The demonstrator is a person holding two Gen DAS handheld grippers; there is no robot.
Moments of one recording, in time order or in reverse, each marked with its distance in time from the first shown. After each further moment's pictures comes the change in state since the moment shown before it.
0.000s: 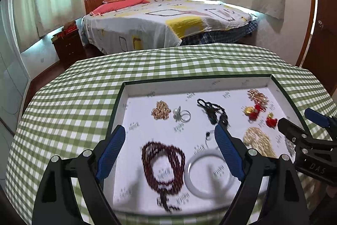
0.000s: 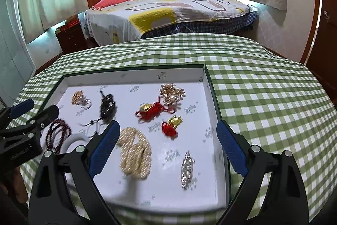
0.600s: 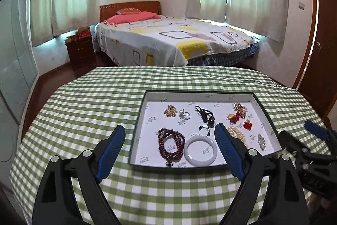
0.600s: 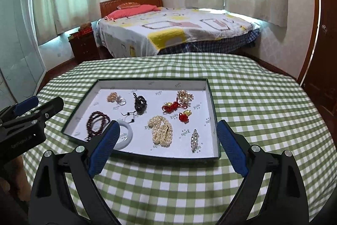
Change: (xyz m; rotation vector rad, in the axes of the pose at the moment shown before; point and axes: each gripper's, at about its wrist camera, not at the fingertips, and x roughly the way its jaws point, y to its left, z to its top) left arm -0.107 0.015 -0.019 -0.087 -0.111 0.019; right arm -0.112 0.019 -0.013 -0.046 -0.101 0.034
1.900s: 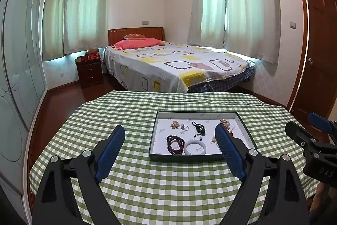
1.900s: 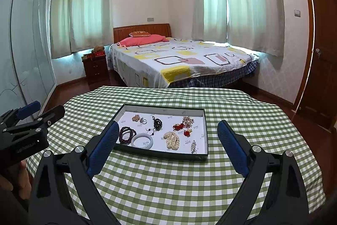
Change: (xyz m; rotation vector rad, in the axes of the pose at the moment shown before) left arm -0.132 0.012 -0.012 -0.013 -0.179 0.010; right arm -0.141 0.018 -0.004 -0.047 -0.194 0.035
